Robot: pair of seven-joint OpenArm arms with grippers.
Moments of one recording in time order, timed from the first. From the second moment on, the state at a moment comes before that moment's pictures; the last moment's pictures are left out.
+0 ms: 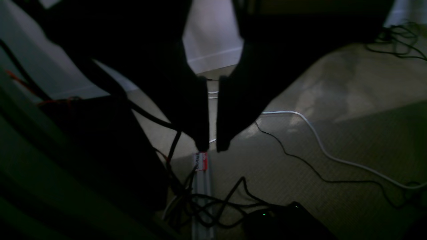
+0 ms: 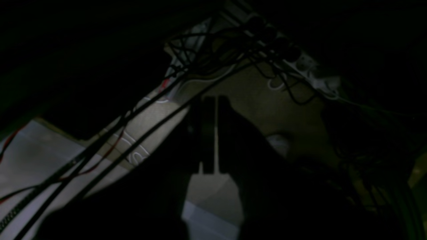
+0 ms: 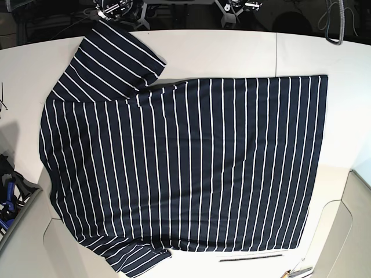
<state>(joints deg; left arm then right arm) 4.7 -2.7 16.6 13.6 -15.4 -9.0 12.8 -6.0 1.9 -12.0 23.5 -15.7 18.7 -14.8</state>
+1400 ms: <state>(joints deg) 48.9 -12.2 -7.2 71.2 -29.7 -21.3 16.8 -42.6 21.5 -11.7 74.3 12.0 30.8 -17.2</state>
